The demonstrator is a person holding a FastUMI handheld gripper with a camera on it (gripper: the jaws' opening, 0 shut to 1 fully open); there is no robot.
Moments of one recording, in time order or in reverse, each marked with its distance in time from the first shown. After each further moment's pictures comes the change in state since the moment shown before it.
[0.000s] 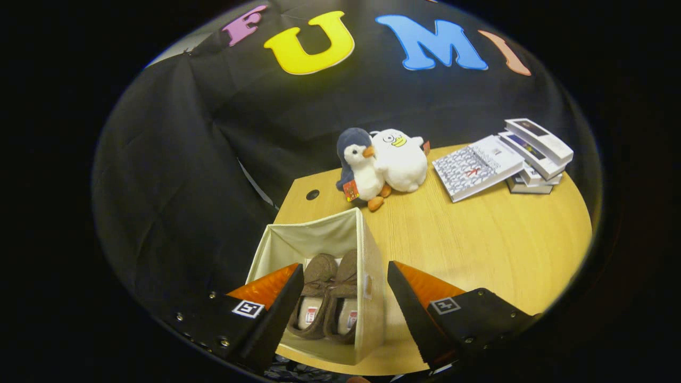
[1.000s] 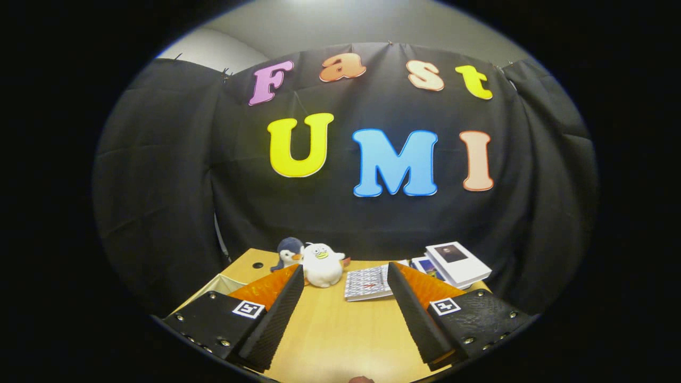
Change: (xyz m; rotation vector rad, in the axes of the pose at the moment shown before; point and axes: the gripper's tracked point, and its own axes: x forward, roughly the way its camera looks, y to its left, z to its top) arm -0.214 -0.147 0.155 -0.283 -0.476 -0.229
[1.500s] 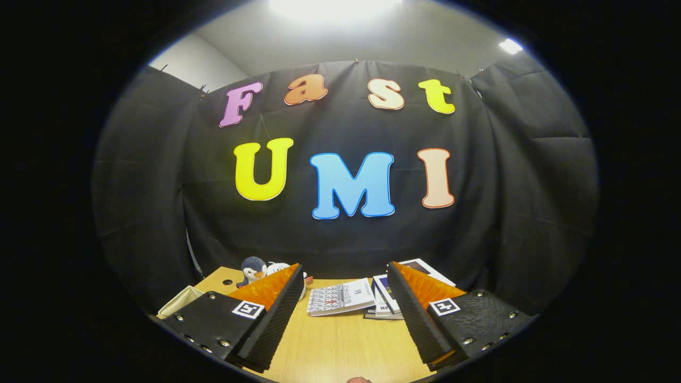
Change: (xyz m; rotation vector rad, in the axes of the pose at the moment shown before) arm -0.015 -0.082 0.015 0.052 -0.113 -0.120
